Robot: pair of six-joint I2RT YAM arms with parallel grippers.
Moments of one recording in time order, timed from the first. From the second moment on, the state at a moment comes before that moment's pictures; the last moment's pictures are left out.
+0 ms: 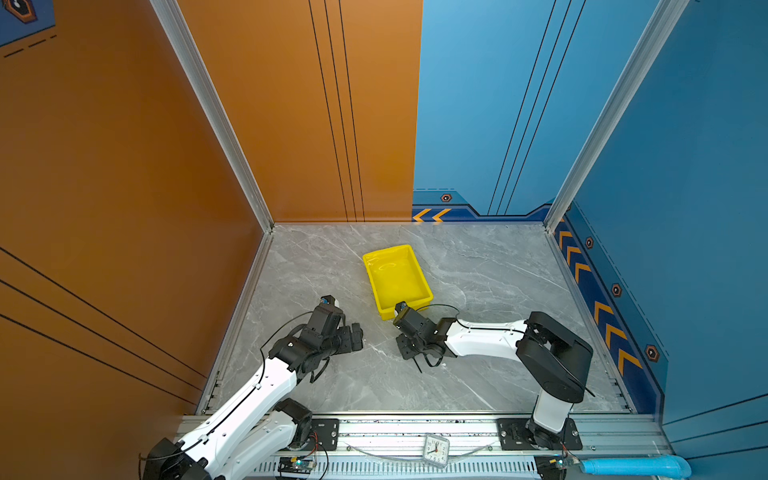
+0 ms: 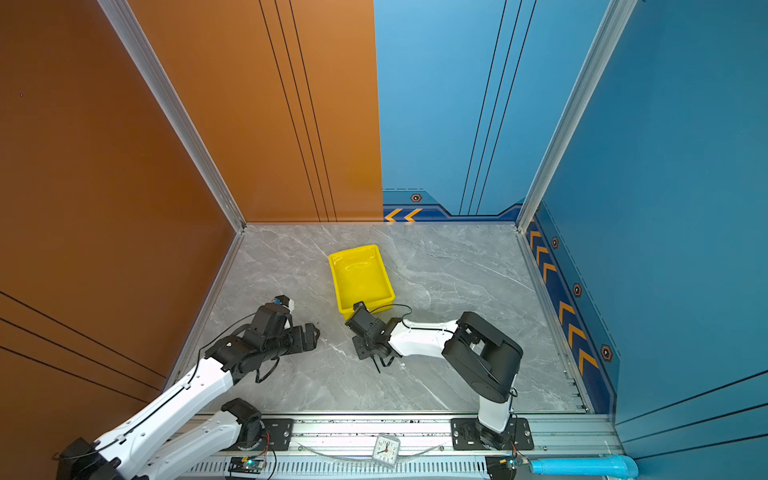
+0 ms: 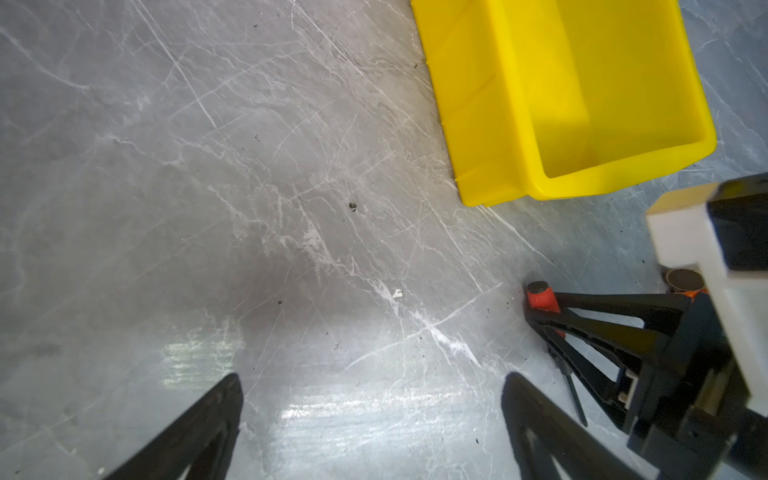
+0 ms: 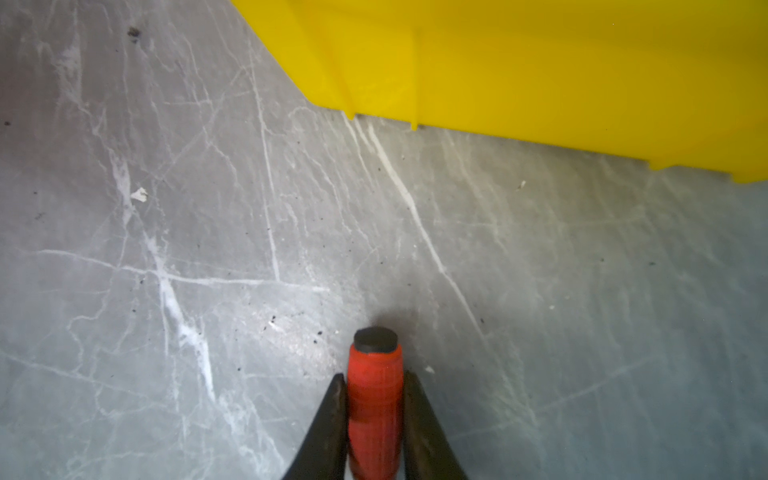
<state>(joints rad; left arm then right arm) -0.47 0.89 0.57 -0.61 -0.05 -0.59 1.00 1.80 1.01 -0.27 0.12 0.50</state>
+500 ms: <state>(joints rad) -0.46 0.91 0.58 -0.59 -0.05 -0.52 1.00 1.76 1.08 -0.40 0.12 0.47</state>
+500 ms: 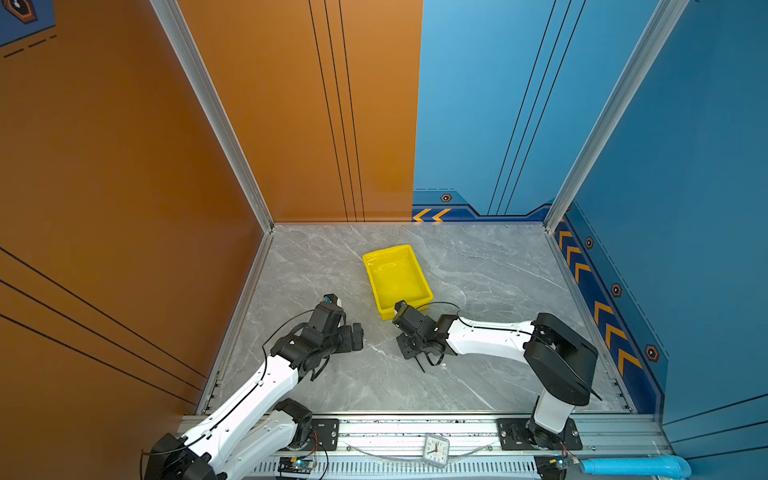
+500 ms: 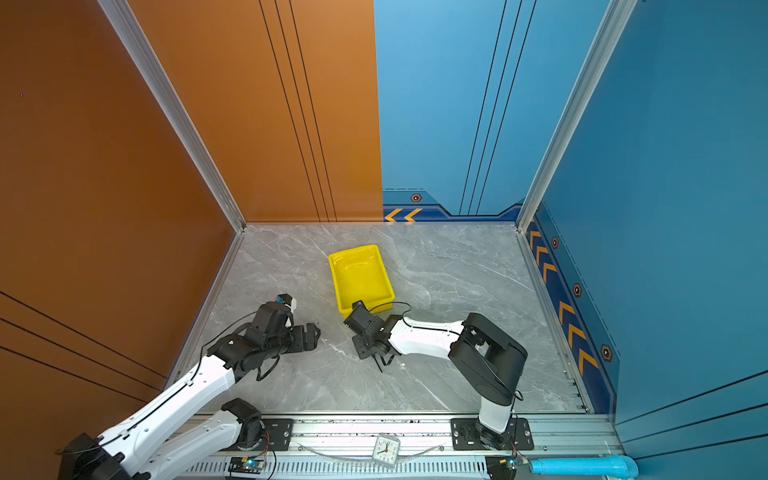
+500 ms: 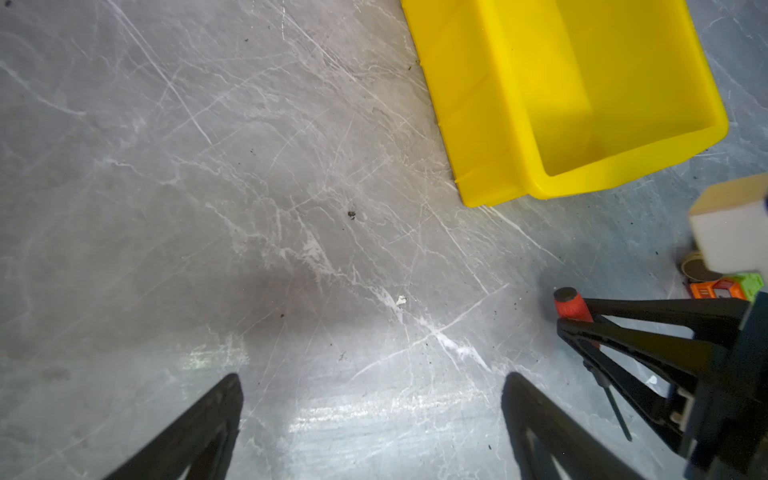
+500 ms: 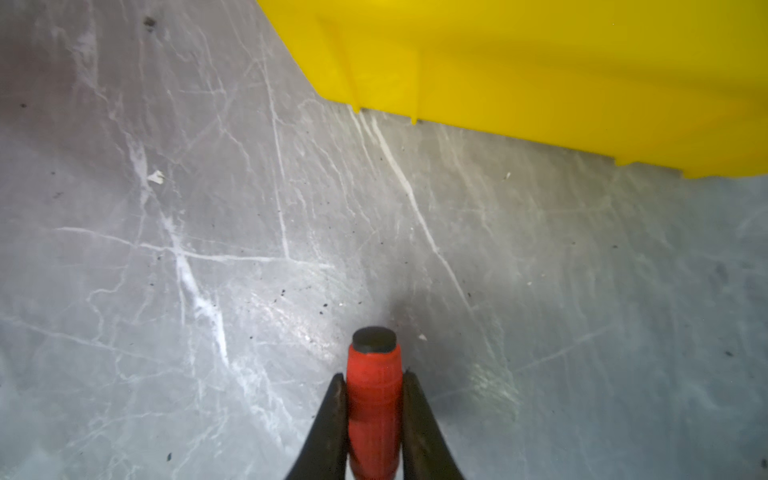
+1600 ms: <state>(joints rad) -0.41 1.08 0.79 -0.50 -0.03 -0.39 0.71 1.93 1.73 -0.64 0.03 0.33</state>
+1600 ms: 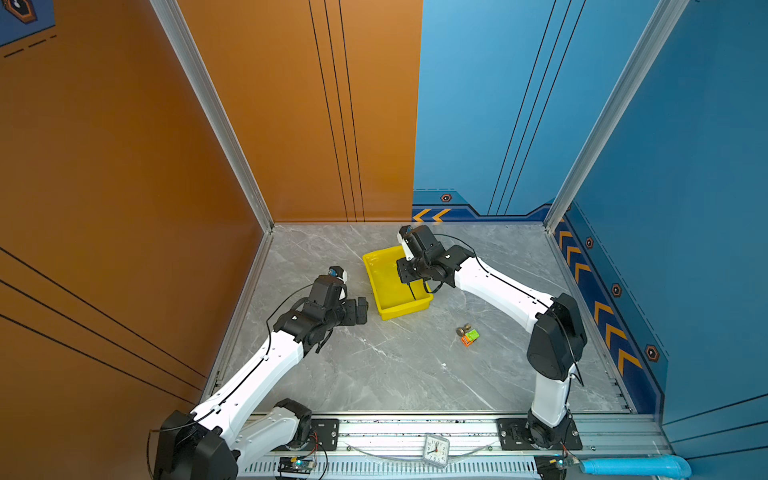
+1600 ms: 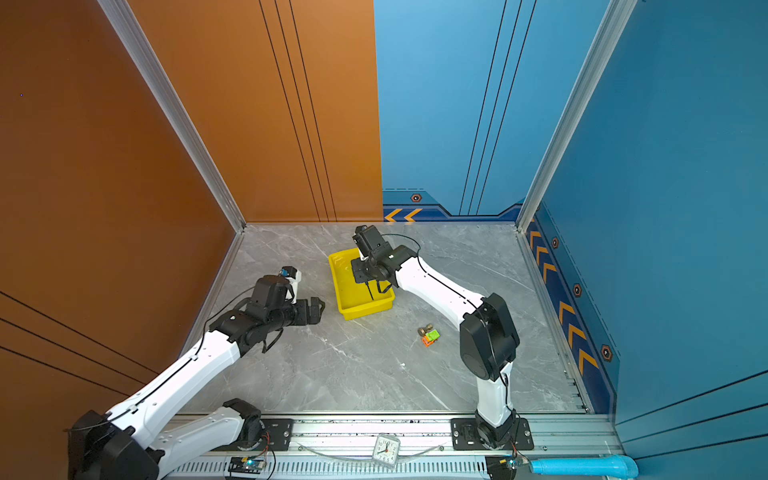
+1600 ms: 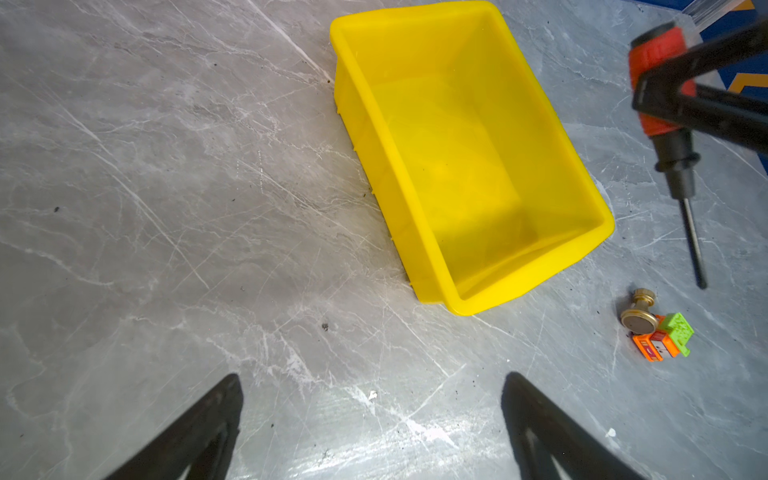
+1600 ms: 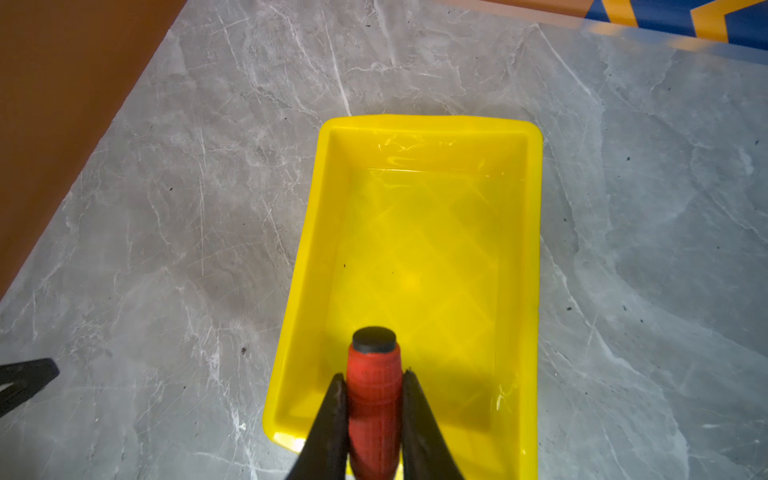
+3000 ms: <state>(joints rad) -0.43 1.27 0.88 -0.46 0.03 -0.35 0.67 2.45 2.15 -0.65 0.04 0.33</state>
